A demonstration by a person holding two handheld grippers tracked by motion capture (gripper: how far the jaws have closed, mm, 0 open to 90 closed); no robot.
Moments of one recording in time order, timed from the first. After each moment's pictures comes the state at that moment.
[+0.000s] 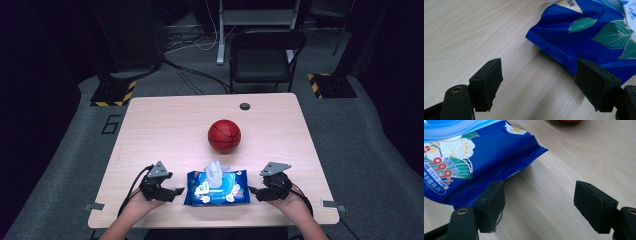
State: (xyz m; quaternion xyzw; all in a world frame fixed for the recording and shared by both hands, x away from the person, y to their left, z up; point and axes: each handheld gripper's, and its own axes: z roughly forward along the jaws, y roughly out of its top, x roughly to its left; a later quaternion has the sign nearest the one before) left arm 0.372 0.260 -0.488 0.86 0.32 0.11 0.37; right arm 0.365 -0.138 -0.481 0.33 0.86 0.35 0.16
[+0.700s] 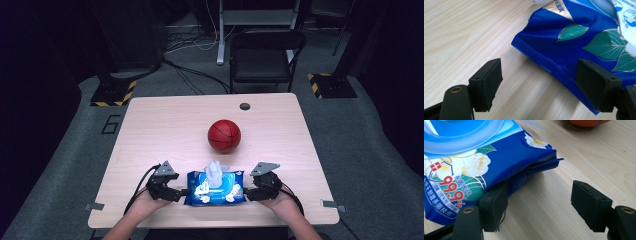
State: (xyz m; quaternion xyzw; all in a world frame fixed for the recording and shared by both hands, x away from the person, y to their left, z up) left arm 0.377 0.247 -0.492 0.87 0.32 0.08 0.38; right arm 0.369 -0.113 -0.485 0.32 0.87 0.35 0.14
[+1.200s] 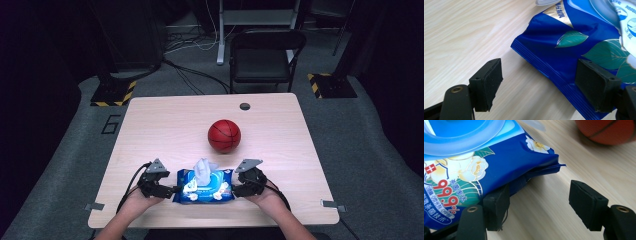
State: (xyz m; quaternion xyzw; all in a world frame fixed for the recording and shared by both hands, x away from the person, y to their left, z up) left arm 0.384 0.280 -0.487 0.86 0.35 0.10 0.36; right arm 0.384 -0.068 -0.485 0.31 0.88 0.34 0.14
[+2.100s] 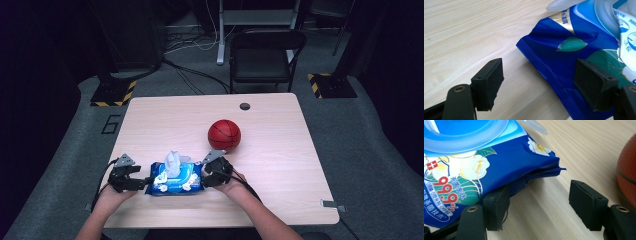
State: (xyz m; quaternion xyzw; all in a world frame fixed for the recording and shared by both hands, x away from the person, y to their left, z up) left arm 0.391 0.364 -0.486 0.82 0.43 0.14 0.36; right arm 0.417 0.026 -0.487 0.28 0.88 0.36 0.14
